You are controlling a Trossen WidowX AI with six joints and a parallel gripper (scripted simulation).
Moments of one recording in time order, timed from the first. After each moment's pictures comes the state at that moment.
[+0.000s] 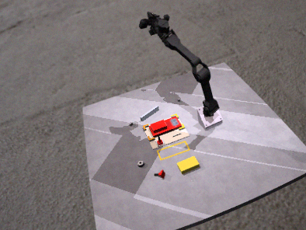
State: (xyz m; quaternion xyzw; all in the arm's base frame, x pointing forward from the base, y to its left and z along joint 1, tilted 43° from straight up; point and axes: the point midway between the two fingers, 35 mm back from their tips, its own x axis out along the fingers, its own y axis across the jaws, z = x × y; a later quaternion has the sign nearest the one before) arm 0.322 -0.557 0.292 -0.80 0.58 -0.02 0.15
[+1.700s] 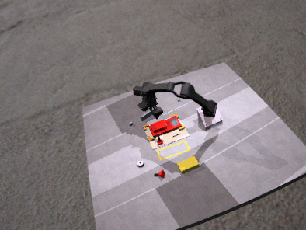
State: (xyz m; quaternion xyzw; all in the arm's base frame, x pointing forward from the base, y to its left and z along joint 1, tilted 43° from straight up) arm 0.353 -0.058 -0.039 0.12 0.66 0.33 0.66
